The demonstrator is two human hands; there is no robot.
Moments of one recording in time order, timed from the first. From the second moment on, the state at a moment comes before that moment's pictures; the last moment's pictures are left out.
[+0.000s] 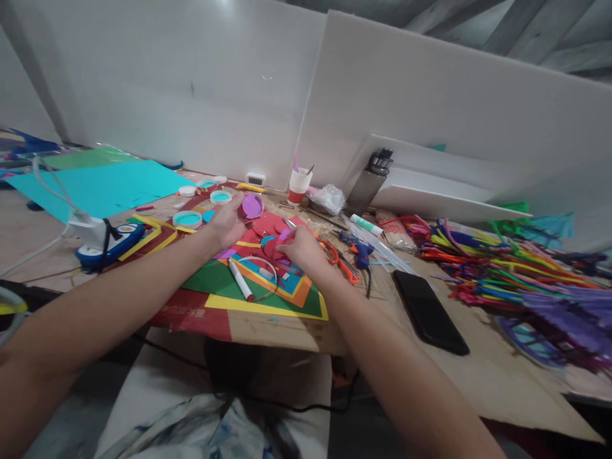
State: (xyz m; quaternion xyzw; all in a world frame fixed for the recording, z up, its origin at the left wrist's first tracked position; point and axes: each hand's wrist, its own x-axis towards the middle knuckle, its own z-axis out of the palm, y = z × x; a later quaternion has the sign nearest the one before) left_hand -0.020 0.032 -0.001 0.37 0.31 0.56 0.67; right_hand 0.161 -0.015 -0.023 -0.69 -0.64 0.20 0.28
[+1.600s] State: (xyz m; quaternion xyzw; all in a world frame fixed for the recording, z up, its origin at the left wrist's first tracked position) left_hand -0.006 0.002 -0.009 0.48 0.20 0.46 0.72; right_hand 0.153 -0.029 0.007 -0.52 -0.63 0.21 0.54
